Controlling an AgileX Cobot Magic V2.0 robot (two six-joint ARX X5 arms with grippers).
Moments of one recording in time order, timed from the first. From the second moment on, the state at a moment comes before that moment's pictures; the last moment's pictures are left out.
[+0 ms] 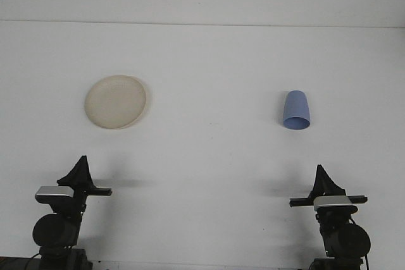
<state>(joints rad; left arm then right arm) -0.02 0.01 0.03 0.15 -0.04 -0.02 0.01 0.00 0.01 0.00 -0.05 -0.06</state>
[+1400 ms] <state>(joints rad) -0.02 0.01 0.03 0.15 -0.04 -0.02 0.01 0.61 0.30 0.15 -0.05 0.07</state>
